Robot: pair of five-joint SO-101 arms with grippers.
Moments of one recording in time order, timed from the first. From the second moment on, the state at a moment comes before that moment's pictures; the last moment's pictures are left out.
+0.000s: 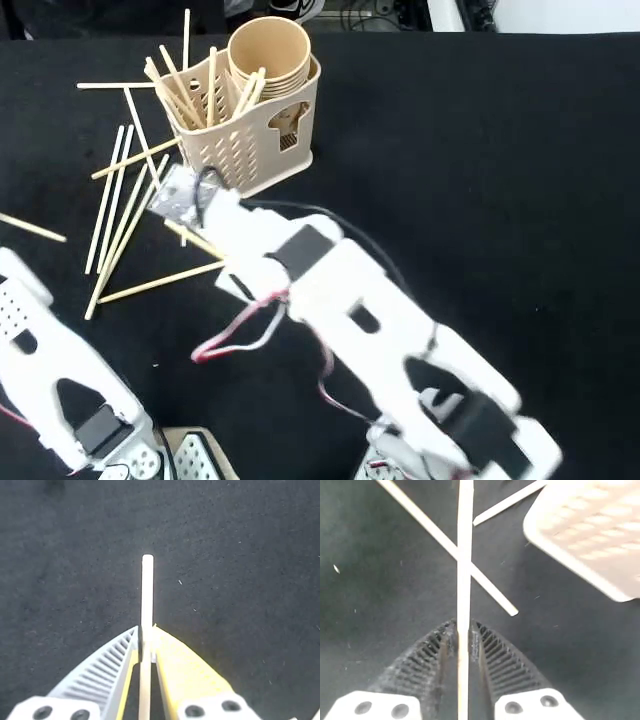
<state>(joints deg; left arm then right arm) -49.4 66.1 -92.6 88.0 30.0 -43.7 -21.5 26.5 62.0 20.3</state>
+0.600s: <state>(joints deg) -45.4 38.5 -90.9 100.8 16.3 -42.5 -61.1 50.7 18.5 20.5</state>
